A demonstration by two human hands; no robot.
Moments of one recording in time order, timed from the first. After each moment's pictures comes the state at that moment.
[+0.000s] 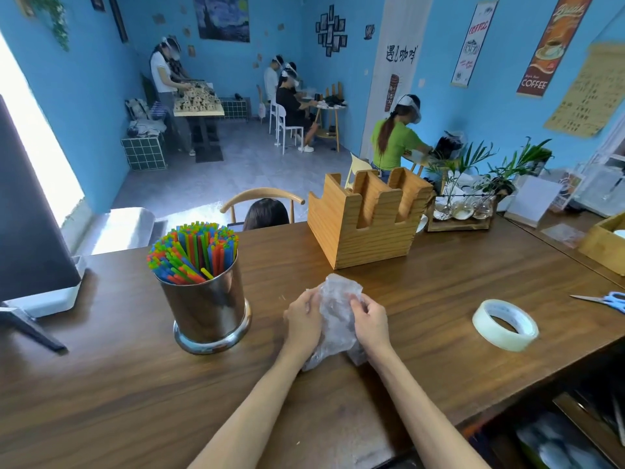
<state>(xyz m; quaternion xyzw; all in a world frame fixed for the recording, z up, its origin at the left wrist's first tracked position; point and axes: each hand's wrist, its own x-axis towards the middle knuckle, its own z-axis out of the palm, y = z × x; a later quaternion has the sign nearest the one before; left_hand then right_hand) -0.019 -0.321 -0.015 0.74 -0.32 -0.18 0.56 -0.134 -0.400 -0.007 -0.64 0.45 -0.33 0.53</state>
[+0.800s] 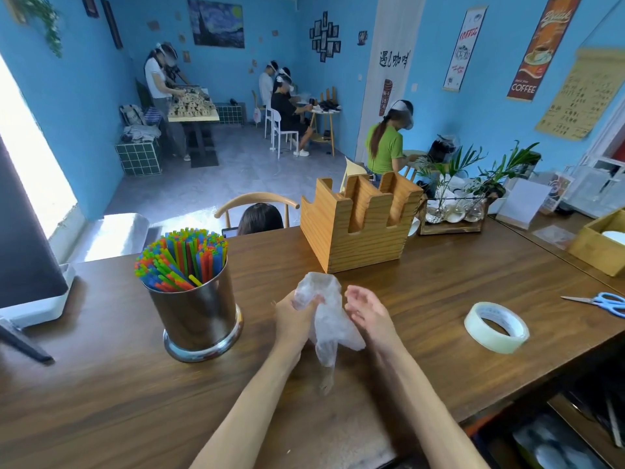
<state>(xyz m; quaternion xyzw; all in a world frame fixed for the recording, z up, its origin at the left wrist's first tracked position) -0.022 -0.325 0.008 0.69 -0.22 -0.26 0.64 -0.161 -0.400 0.030 -0.59 0.36 -0.26 0.67</state>
